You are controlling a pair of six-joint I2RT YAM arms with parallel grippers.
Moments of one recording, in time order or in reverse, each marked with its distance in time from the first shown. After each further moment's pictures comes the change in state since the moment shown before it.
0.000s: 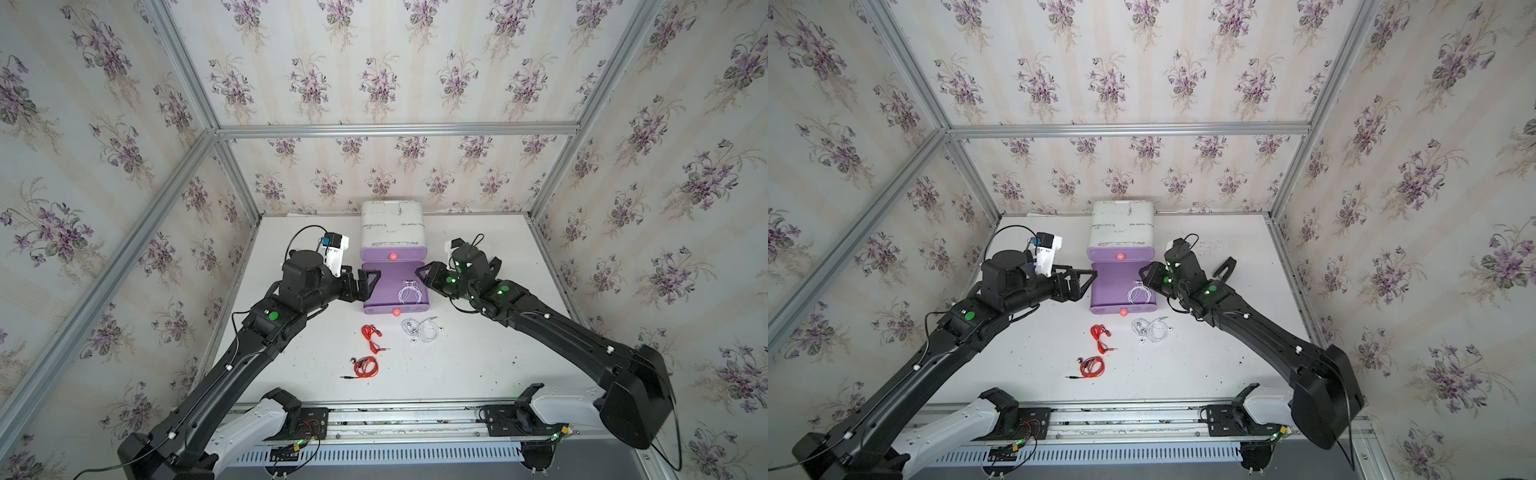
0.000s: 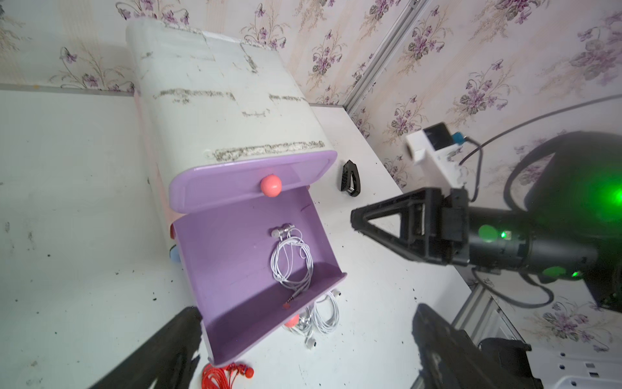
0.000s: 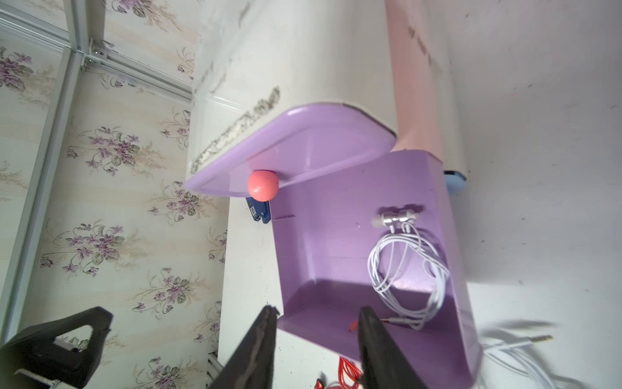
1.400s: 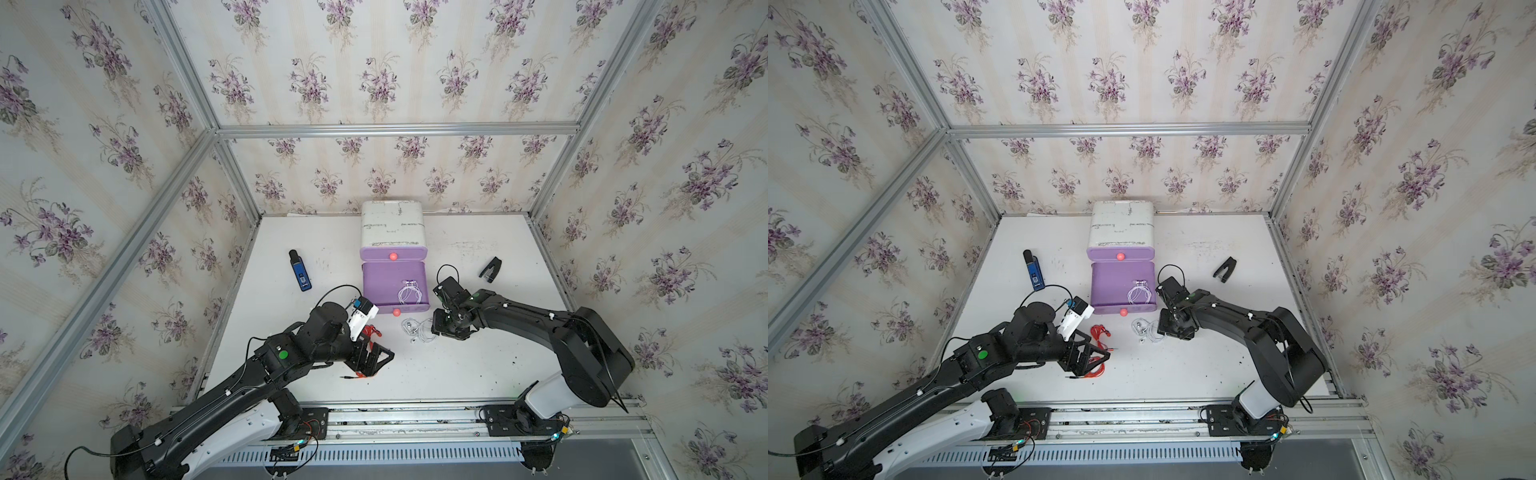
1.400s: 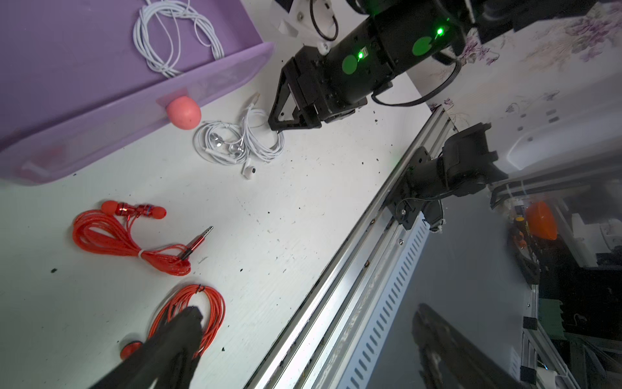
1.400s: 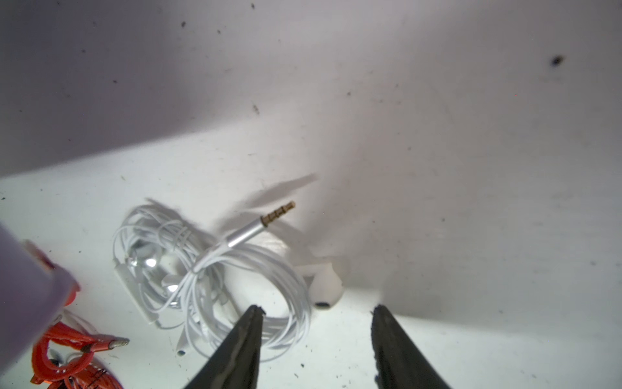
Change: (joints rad) left arm -0.328 -0.150 -0.294 -0.140 0.080 -0.004; right arm 0.021 0.315 -0.138 -0.262 0.011 -0.140
